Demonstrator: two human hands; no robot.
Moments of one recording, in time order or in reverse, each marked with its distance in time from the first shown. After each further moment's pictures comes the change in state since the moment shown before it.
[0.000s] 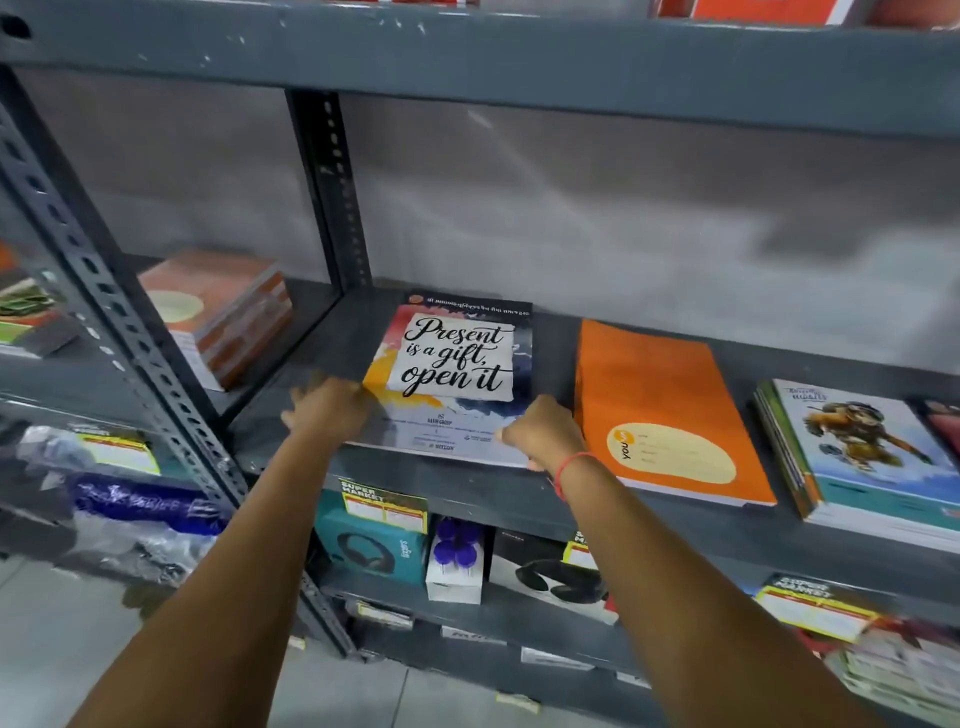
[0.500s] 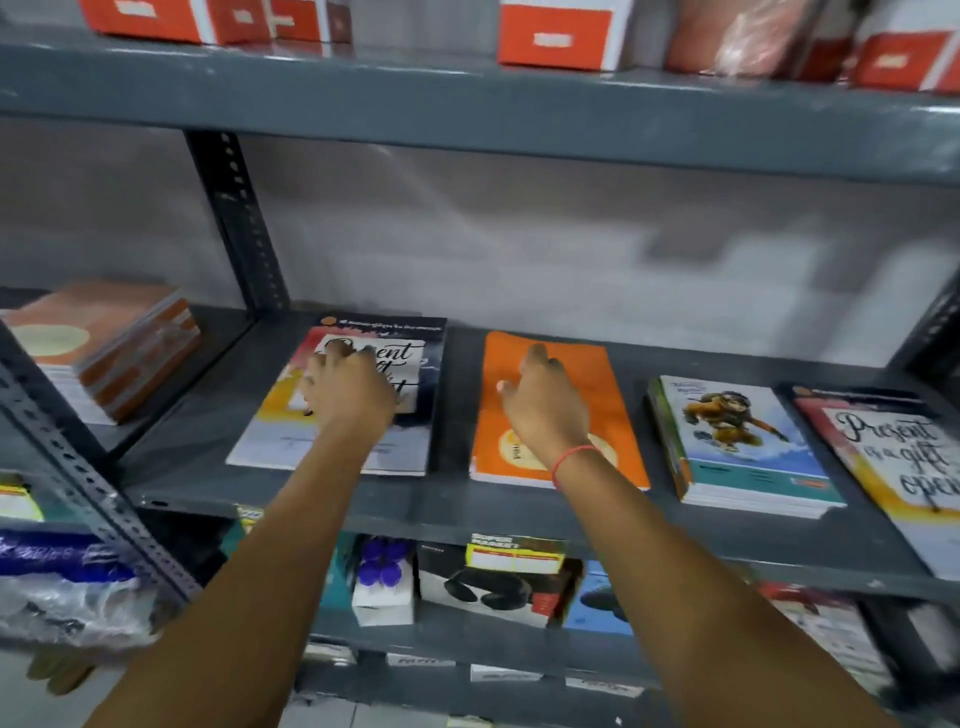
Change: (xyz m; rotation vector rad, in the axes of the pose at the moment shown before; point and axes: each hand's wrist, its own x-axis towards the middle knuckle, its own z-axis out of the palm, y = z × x) left_hand -0.072 0.119 0.024 0.033 0.336 0.267; right_hand -0.019 0.041 -0.092 -0.160 0.434 -0.249
